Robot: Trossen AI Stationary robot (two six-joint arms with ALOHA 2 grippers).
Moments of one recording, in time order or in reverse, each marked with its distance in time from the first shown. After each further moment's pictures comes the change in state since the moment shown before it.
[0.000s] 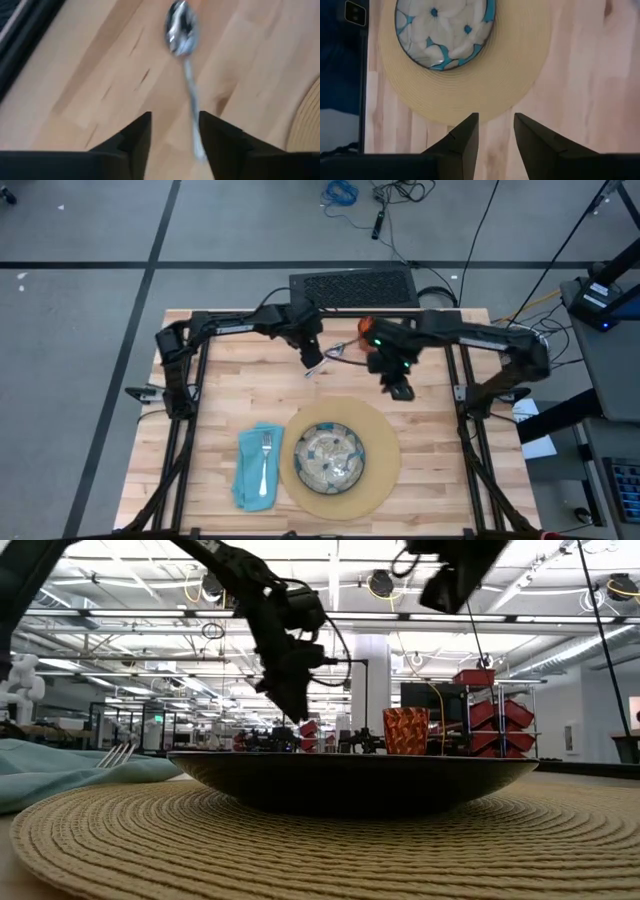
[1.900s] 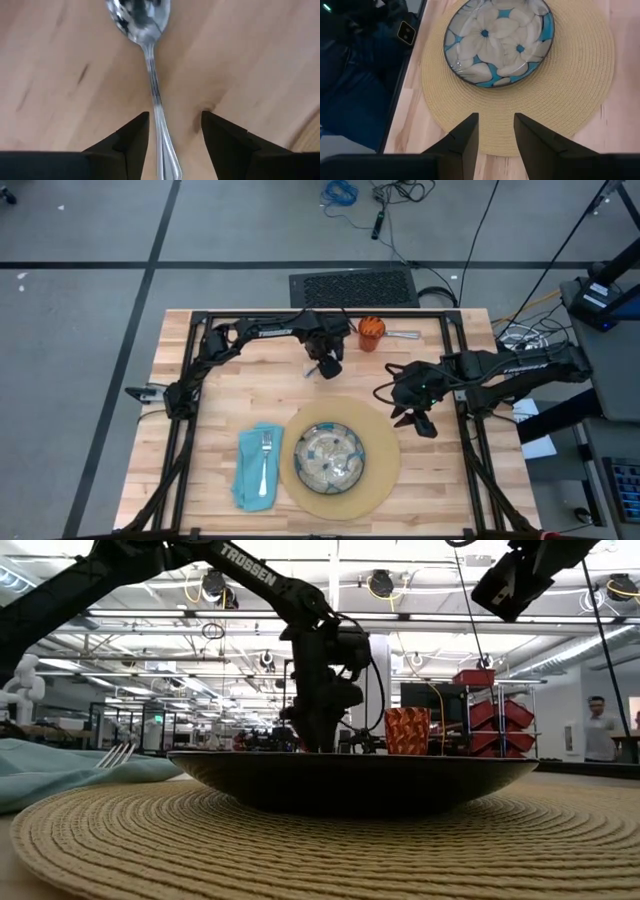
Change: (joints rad) left arm -0.070 0.395 0.432 -0.329 0.032 -0.100; right arm 0.302 -0.430 -0.558 0.530 0.034 0.335
